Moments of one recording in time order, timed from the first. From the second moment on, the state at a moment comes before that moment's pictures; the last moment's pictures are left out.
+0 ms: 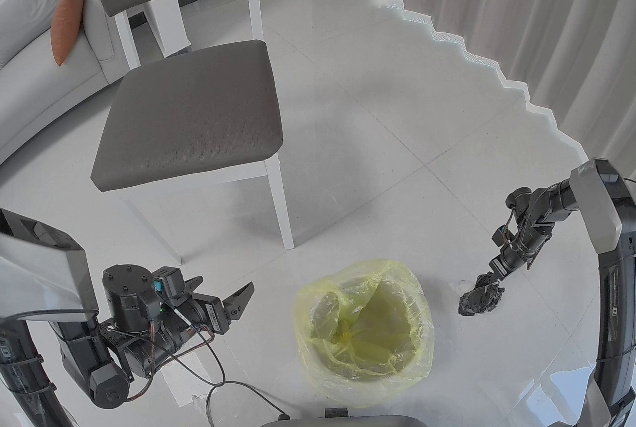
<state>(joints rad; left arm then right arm) -0.44 2.02 -0.14 -1.55 0.04 -0.26 -0.11 2.58 -1.71 0.49 0.10 -0.48</state>
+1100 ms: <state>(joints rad) -0.42 2.03 -0.14 -1.55 0.04 -0.26 0.20 1.83 -1.30 0.48 0.17 -0.52</state>
